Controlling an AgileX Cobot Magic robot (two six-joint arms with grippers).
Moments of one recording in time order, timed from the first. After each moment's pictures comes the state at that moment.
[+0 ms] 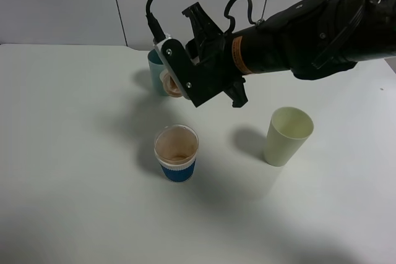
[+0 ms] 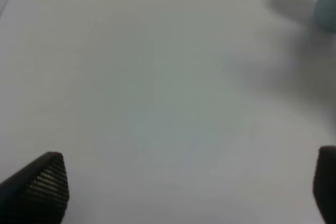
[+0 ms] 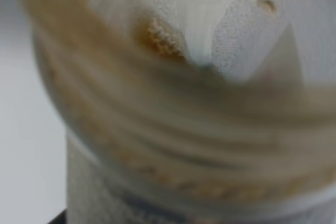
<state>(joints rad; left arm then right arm) 0.00 -0.01 -0.51 0.01 1.06 -0.02 0.75 1.66 -0.93 -1.74 0.00 0.01</state>
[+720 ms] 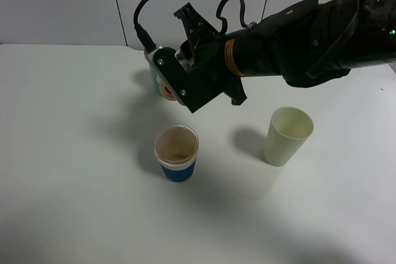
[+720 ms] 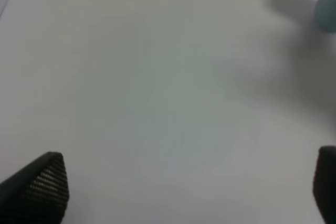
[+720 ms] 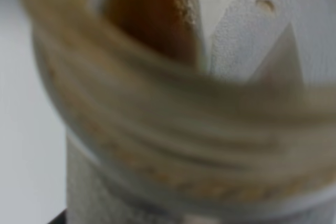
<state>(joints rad) 0.00 -0.01 -0.51 0.01 1.06 -0.02 0.80 1.66 -0.93 -1.74 0.10 -0.06</state>
